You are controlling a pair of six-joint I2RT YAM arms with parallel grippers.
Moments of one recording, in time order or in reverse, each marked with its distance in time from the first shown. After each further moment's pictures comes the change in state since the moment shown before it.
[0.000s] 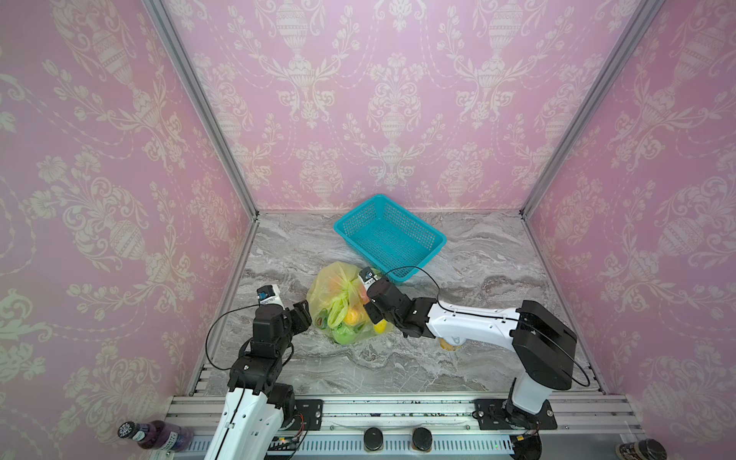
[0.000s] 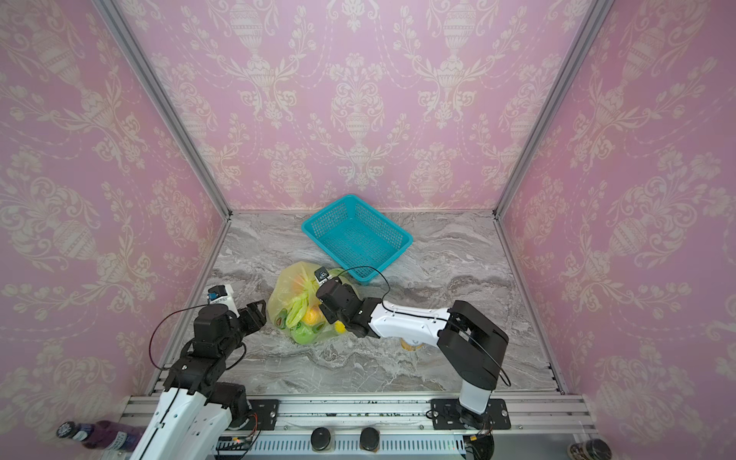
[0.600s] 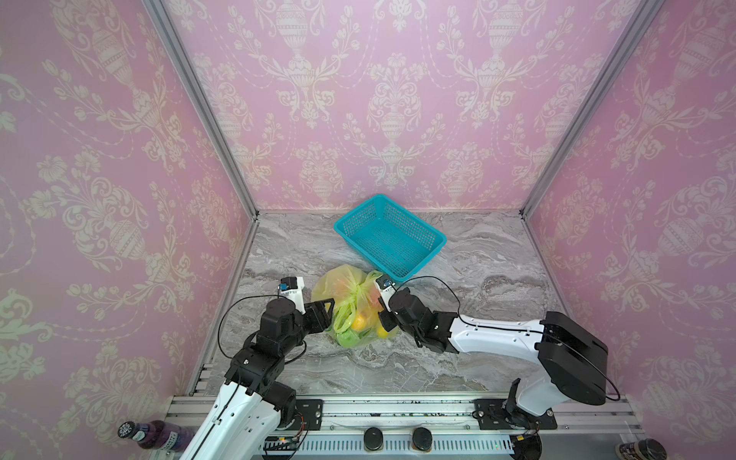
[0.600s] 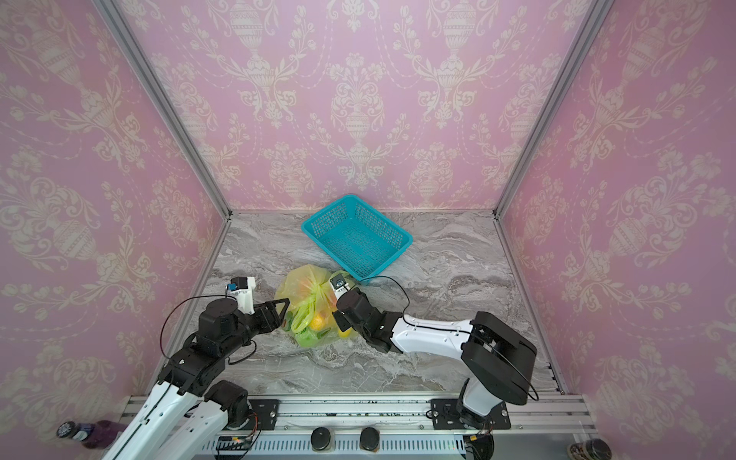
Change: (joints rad) left arm -0.275 0.079 0.128 -0.011 0.091 -0.064; right arm 0.000 -0.168 -0.264 0.231 -0.012 0.011
